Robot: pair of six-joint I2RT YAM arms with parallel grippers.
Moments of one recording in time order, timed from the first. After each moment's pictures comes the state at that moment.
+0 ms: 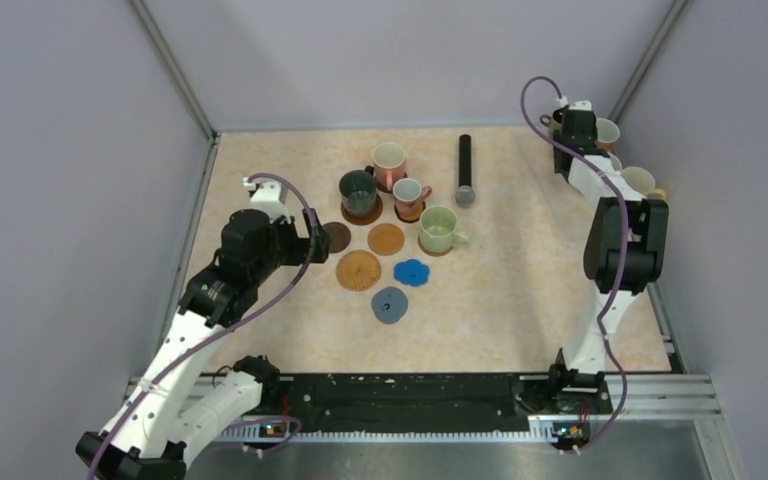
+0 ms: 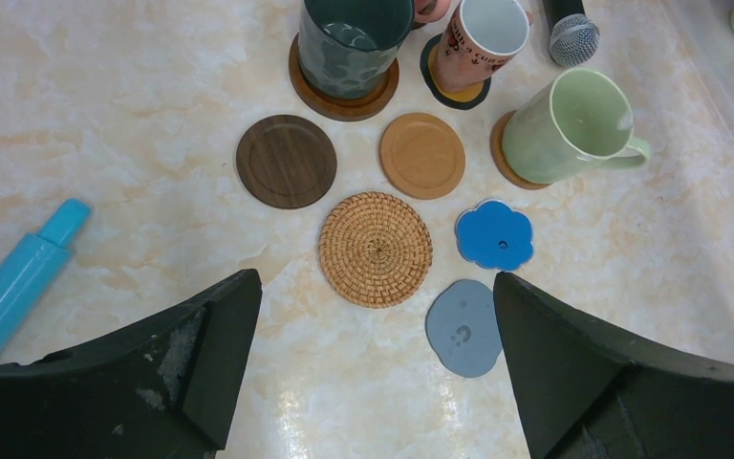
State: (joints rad) left arm -0.41 0.80 0.91 -0.55 -0.06 -0.34; right arm -0.06 1.99 1.54 -0.22 0.40 -0.18
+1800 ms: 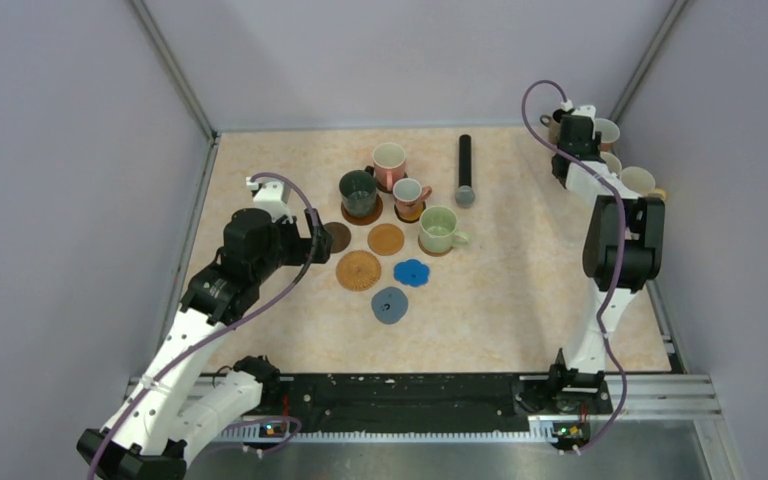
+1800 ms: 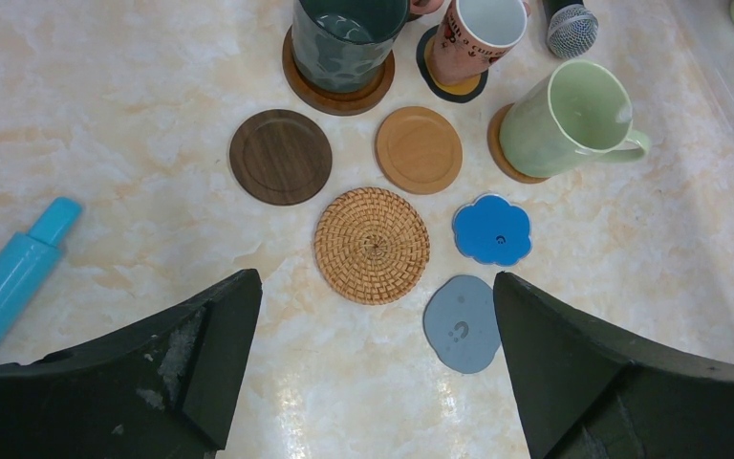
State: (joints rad) left arm -0.41 0.81 0.91 -0.55 -0.04 -0.34; right arm -0.06 2.00 1.47 -0.09 0.50 -0.14
